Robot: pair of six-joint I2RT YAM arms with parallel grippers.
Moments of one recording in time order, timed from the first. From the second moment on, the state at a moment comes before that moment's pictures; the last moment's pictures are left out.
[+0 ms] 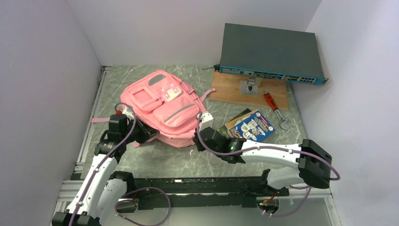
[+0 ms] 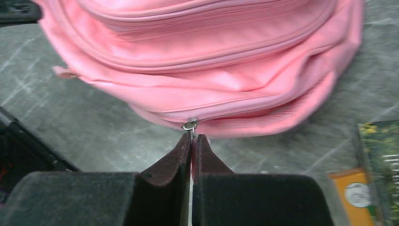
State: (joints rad) left arm -0.12 0.73 0.53 -0.41 0.43 -0.90; right arm 1.19 1.33 0.75 -0.01 0.43 0.57
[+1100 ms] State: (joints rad) left arm -0.92 0.98 0.81 -0.46 -0.03 -0.24; right arm 0.97 1.26 0.63 0.11 -0.02 0.35
